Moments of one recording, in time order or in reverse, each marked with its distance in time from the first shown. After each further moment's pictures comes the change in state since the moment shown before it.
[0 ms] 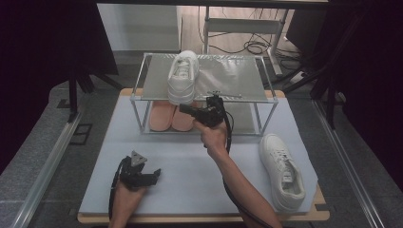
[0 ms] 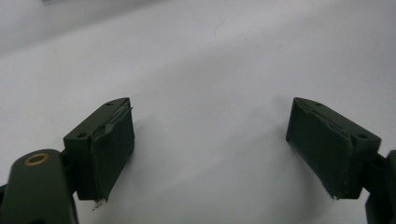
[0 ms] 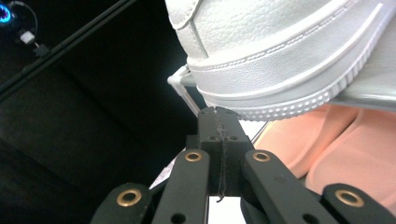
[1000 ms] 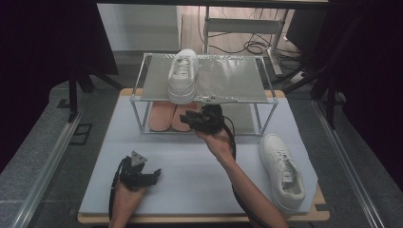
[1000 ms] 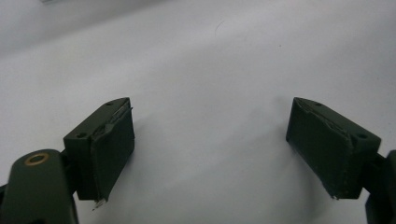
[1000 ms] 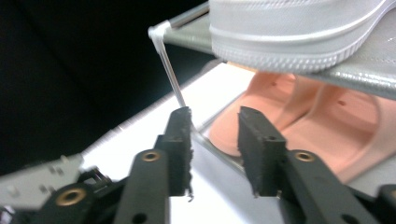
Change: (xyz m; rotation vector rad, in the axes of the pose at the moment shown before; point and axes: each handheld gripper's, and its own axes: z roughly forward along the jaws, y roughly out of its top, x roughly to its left) left arm 0.000 0.000 0.000 0.001 0.000 0.002; right arm 0.017 -0.016 -0.009 0.118 -0.144 -0.322
